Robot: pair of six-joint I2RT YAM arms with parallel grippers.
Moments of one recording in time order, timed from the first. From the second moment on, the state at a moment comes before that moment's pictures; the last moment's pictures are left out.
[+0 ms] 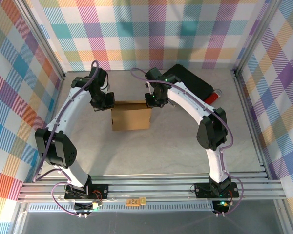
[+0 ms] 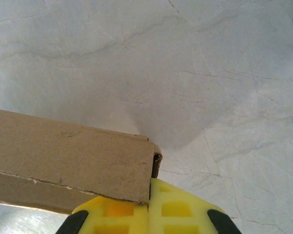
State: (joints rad) left arm -0.24 1.67 1.64 -1.20 0.14 -0.43; right arm 0.65 2.08 2.01 -1.10 -0.08 0.34
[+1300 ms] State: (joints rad) left arm -0.24 1.71 1.62 -1.25 0.25 -0.56; right arm 0.65 2.09 2.04 -1.15 -0.06 0.34
